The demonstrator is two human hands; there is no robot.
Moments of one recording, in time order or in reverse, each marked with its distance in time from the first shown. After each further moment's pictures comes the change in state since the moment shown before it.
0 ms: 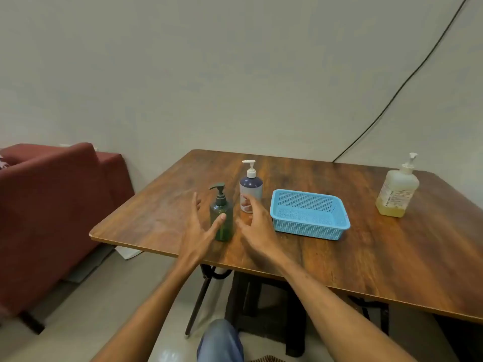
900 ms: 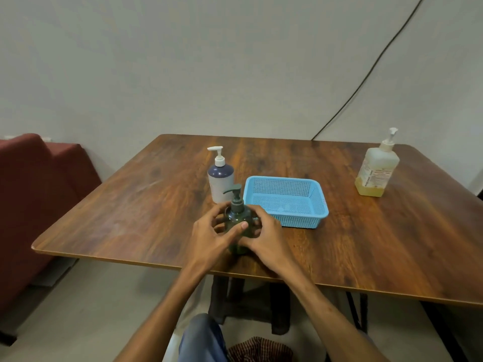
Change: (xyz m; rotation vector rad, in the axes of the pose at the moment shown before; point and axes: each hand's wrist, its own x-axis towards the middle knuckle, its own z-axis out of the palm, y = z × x) left_hand -0.012 0.036 0.078 -0.159 -0.283 0.133; right_hand -0.026 0.059 -0.059 0.094 -0.020 0.104
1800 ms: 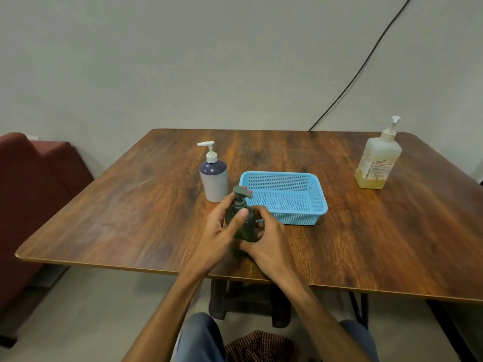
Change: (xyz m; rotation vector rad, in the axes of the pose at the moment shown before) left_hand 0.016 0.017 0.025 -0.267 -0.145 0.028; right_hand -0.005 0.015 -0.001 -0.022 0.144 -0.006
